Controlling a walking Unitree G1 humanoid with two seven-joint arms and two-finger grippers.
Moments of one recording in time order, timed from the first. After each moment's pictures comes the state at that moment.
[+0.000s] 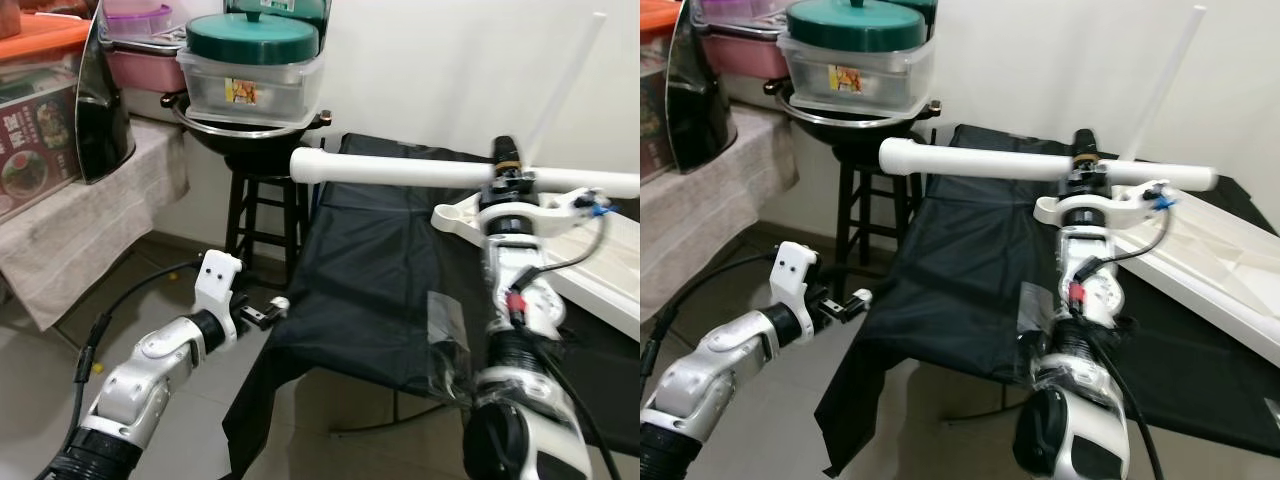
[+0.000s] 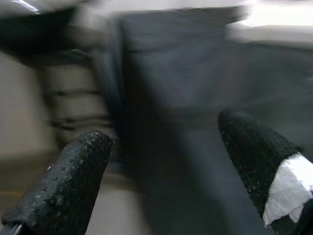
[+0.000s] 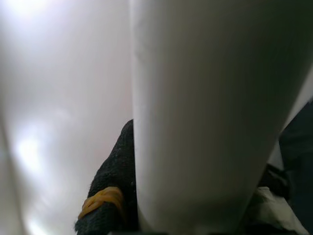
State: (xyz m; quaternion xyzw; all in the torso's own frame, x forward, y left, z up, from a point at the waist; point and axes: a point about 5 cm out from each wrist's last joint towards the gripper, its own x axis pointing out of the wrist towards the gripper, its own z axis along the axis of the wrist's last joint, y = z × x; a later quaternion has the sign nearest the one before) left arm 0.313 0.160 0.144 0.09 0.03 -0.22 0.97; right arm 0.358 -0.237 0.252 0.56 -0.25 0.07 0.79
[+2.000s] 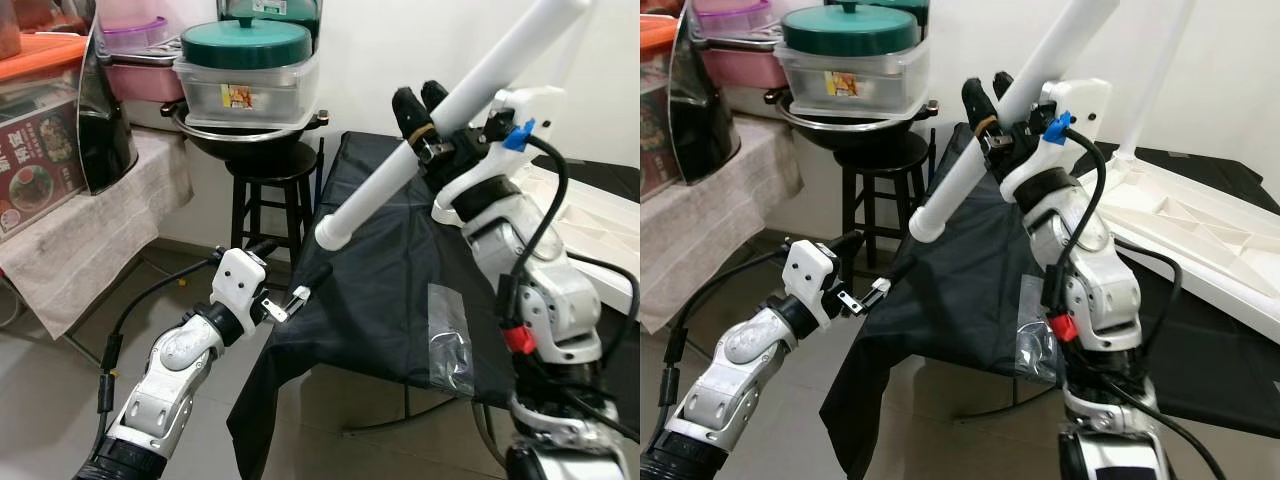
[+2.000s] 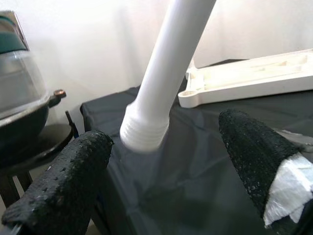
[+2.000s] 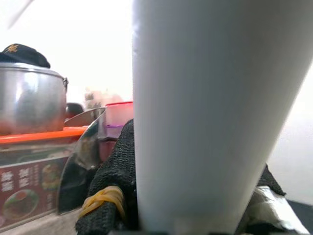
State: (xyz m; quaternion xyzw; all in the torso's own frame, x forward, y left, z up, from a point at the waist) left arm 0.302 0.119 0.174 0.09 -0.12 -0.32 0.94; right arm 0.317 -0.132 0.324 0.09 -0.26 0.21 0.94
